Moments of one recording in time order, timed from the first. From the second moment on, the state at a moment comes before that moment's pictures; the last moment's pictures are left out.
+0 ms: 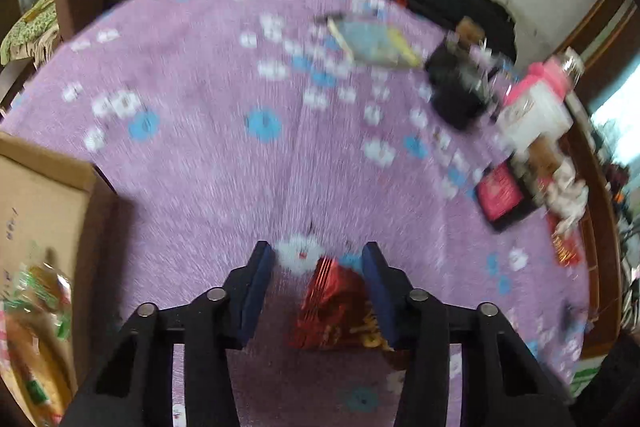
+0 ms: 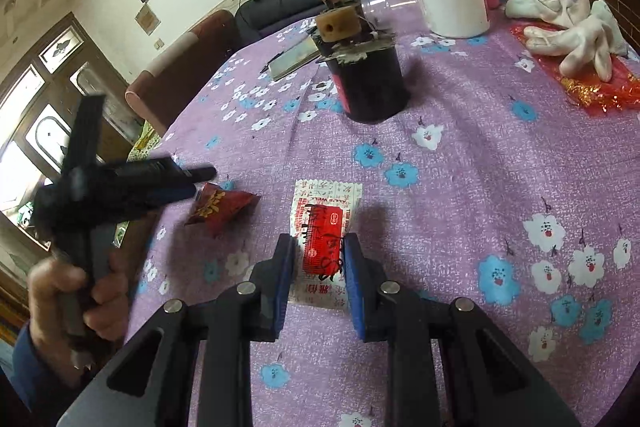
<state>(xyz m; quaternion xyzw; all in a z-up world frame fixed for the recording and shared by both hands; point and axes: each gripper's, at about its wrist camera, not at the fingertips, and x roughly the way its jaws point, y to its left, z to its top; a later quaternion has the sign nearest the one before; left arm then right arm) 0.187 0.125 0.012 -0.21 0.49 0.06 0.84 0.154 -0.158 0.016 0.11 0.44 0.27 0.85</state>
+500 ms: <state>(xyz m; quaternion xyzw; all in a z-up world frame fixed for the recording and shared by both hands) 0.110 0.071 0.049 -0.16 0.46 -0.03 0.87 0.154 -0.162 0.019 0.11 0.43 0.26 0.86</state>
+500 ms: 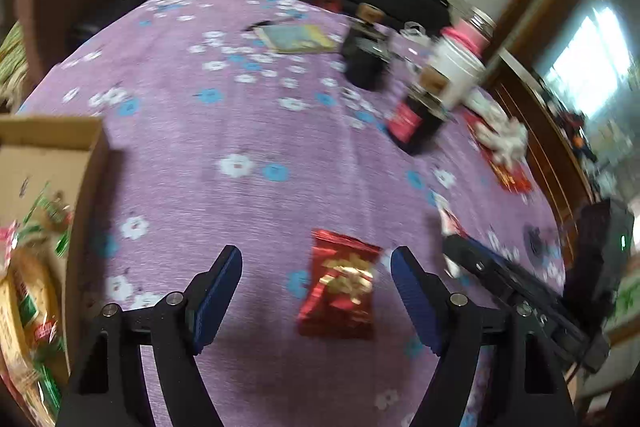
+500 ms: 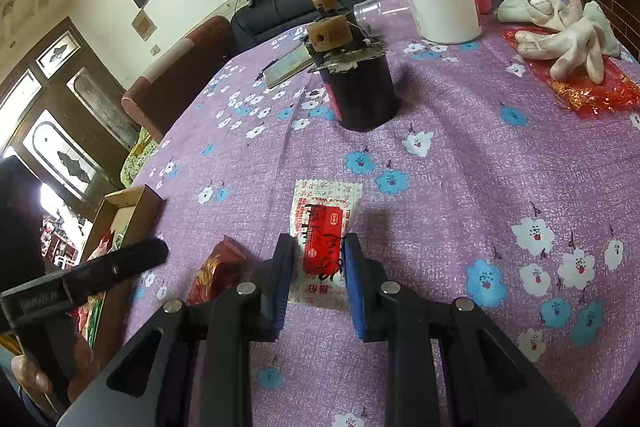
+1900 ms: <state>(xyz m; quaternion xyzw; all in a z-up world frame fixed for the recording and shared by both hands) 0.046 0.080 0.042 -0.01 0.30 0.12 0.95 0.103 -0.077 0.022 -0.04 0.40 0.33 0.86</state>
